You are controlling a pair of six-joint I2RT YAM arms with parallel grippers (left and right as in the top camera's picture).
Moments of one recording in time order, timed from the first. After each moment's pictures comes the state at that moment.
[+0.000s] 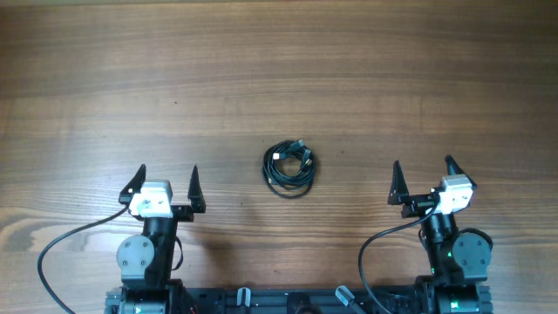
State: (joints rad) left arm 0.00 0.02 0.01 -0.07 0.02 0.00; right arm 0.02 0.01 0.01 0.00 -0.08 -0.01
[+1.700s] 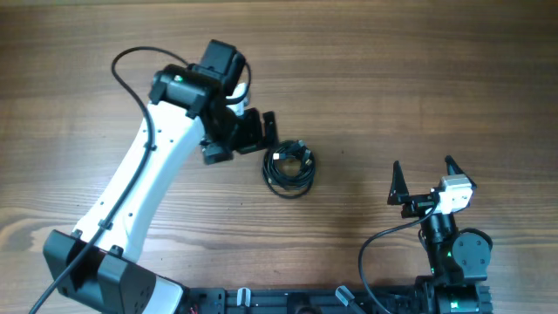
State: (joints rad) left arm -0.41 1.64 1.56 -1.32 0.31 -0.52; right arm 0.02 0.02 0.01 0.00 -0.08 -0.01
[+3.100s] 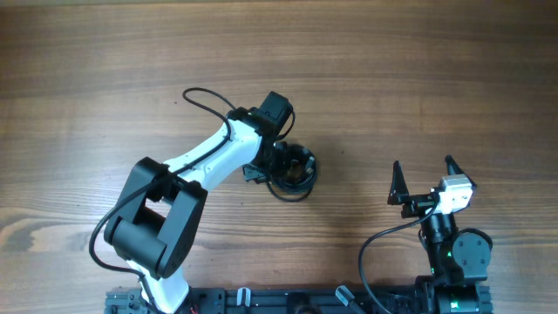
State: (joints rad) left arm -0.55 1.89 1.20 -0.82 0.21 -0.73; right arm 0.02 0.02 0.01 0.00 -0.08 -0.01
